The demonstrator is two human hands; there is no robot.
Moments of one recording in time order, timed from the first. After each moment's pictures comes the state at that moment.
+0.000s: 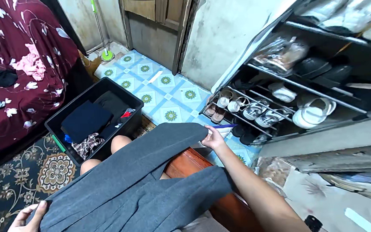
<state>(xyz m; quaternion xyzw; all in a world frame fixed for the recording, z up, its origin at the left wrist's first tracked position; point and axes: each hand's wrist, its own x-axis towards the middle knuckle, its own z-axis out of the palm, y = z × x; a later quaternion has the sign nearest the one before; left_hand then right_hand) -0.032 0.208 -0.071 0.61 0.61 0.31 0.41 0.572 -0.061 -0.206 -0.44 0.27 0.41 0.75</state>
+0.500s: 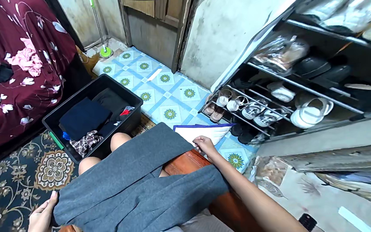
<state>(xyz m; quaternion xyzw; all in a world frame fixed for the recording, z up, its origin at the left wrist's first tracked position) -0.028 0.218 -0.122 0.53 0.67 0.24 0.47 0.509 -0.074 -0.197 -0.84 -0.08 0.32 0.43</state>
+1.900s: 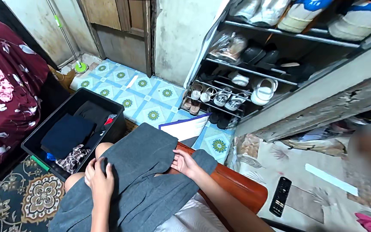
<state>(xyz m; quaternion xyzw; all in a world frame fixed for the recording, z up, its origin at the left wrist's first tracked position) 0.175 0.151 -0.115 0.87 0.40 0.19 0.23 0.392 -0.093 -0.172 -0.49 0.20 0.47 0.71</state>
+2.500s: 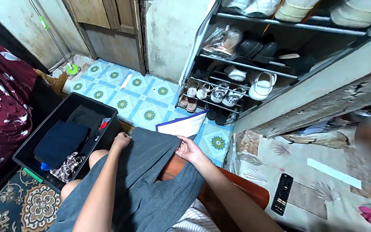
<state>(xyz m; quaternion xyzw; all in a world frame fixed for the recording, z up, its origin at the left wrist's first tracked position) 0.391 0.204 -0.149 0.81 0.37 -0.18 0.41 0.472 -0.082 -0.159 -0.44 0.29 0.39 0.76</state>
